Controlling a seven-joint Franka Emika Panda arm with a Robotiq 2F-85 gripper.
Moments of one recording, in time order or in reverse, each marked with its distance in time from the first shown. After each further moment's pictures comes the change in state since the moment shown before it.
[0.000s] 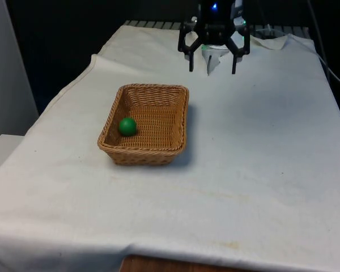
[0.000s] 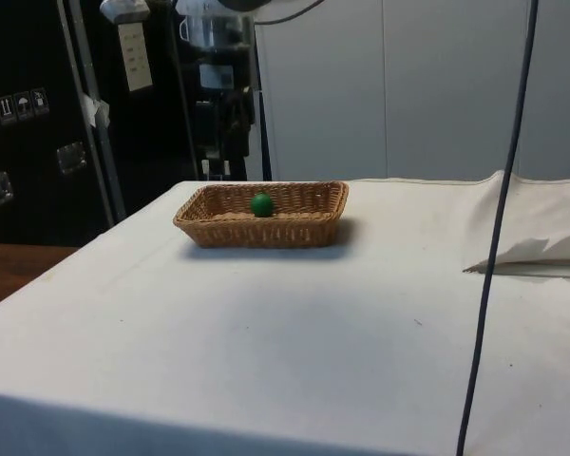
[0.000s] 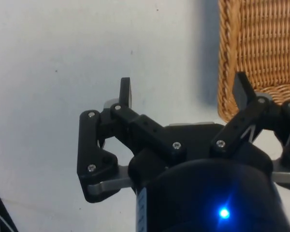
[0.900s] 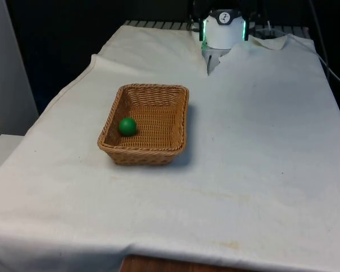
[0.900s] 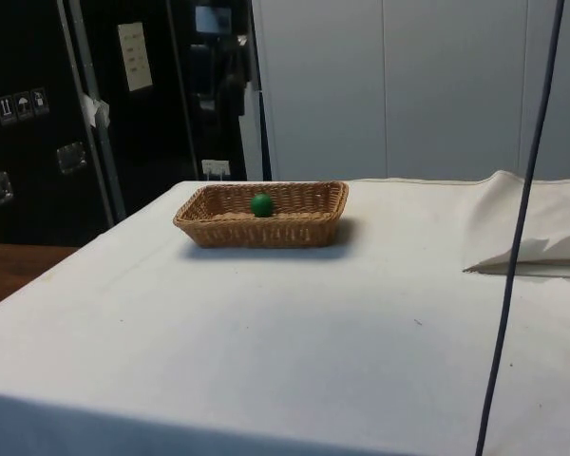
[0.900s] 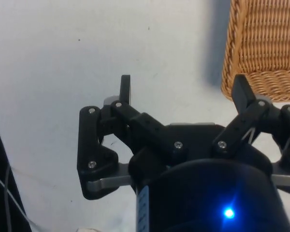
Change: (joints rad) arm 0.000 -0.155 0.026 0.005 -0.075 -0.117 0.051
